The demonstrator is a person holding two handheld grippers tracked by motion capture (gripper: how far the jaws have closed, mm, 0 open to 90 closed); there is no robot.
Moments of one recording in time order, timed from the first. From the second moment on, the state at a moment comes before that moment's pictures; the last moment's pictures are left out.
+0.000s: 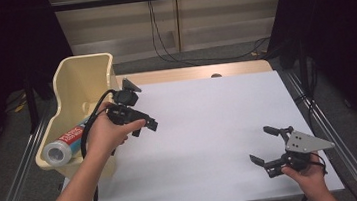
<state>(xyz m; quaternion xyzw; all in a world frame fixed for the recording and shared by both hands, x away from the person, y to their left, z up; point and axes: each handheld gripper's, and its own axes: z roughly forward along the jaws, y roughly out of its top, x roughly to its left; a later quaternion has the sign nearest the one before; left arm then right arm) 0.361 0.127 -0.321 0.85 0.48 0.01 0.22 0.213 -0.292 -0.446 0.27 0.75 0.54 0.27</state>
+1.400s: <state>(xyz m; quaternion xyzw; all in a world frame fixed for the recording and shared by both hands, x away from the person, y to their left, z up) 0.324 0.124 -0.409 0.84 0.46 0.00 0.30 0.213 -0.292 -0.447 0.27 0.75 0.54 0.27</state>
